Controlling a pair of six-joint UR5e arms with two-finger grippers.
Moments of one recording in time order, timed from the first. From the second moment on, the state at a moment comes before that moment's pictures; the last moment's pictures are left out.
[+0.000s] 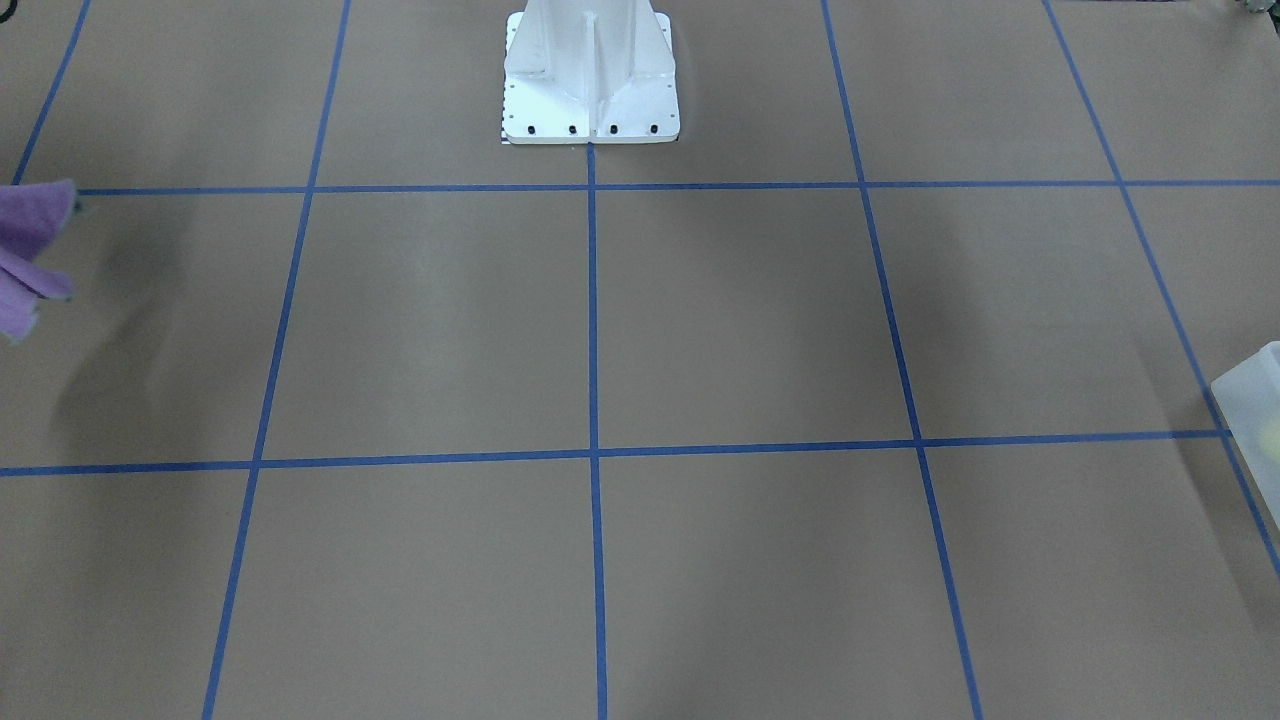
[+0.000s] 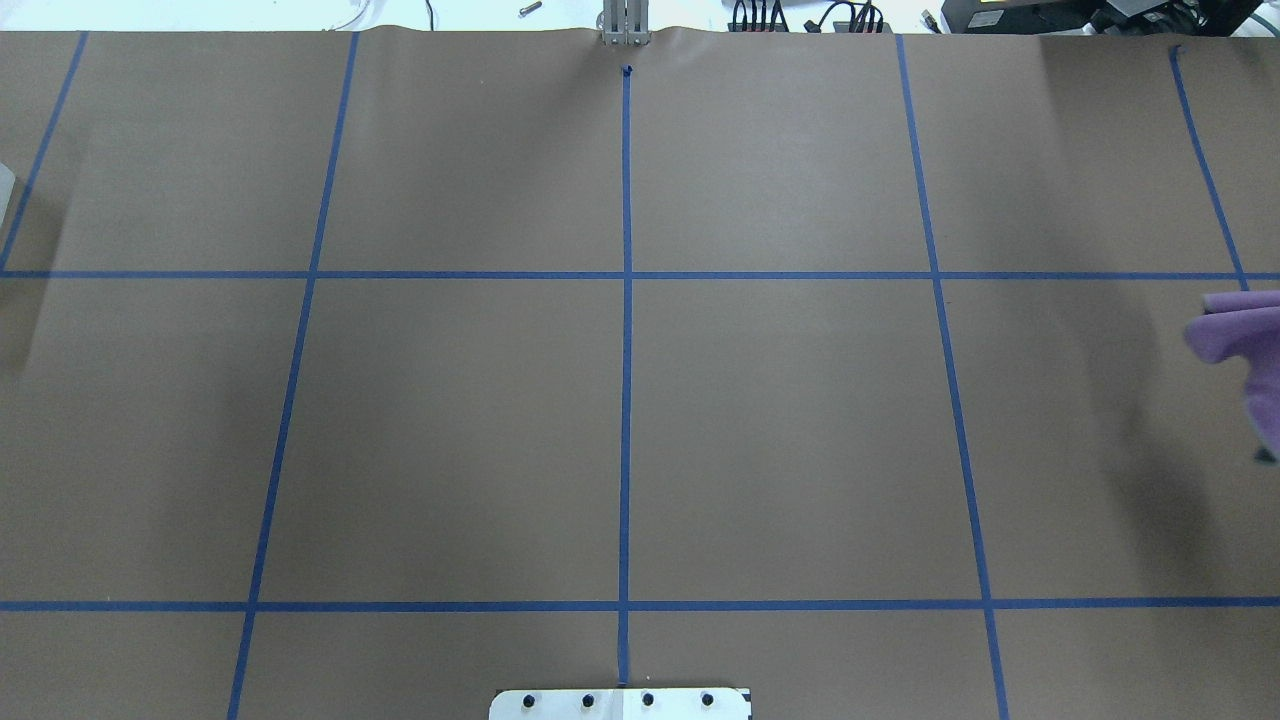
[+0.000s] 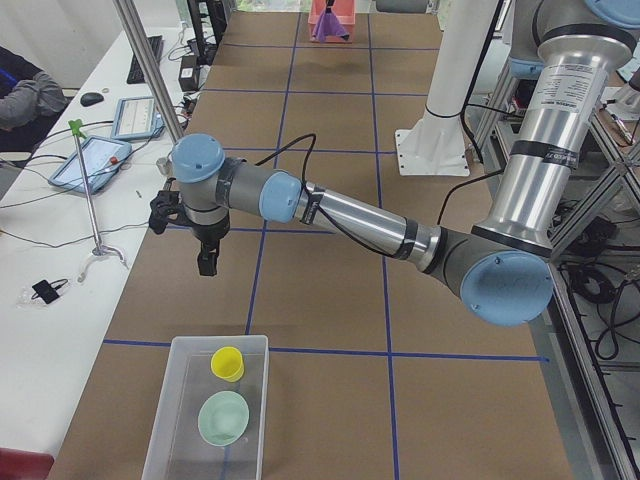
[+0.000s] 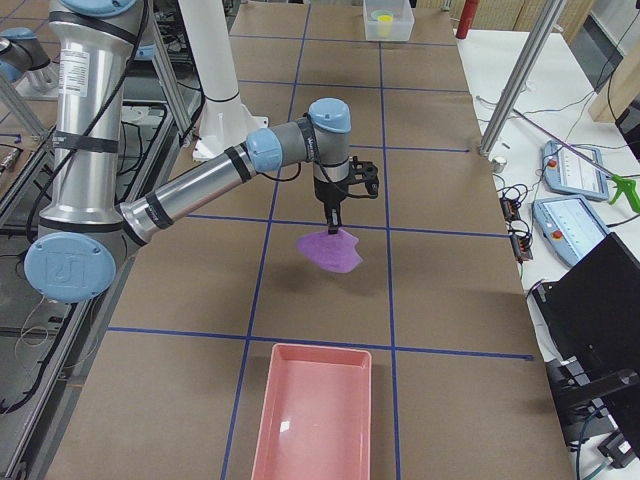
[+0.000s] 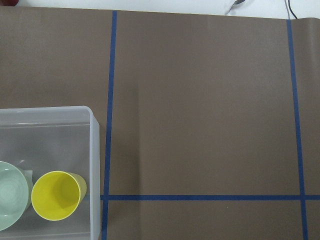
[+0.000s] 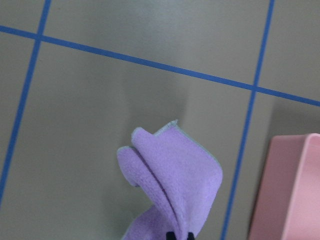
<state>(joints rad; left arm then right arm) -1.58 -1.84 -1.64 -1.50 -2.41 -0.21 1.33 -1.70 2.24 -1.90 2.16 0.11</state>
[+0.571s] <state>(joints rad) -1.55 -1.84 -1.63 -1.50 -2.41 -0.21 1.75 -1.69 2.00 -2.07 2.16 -0.58</state>
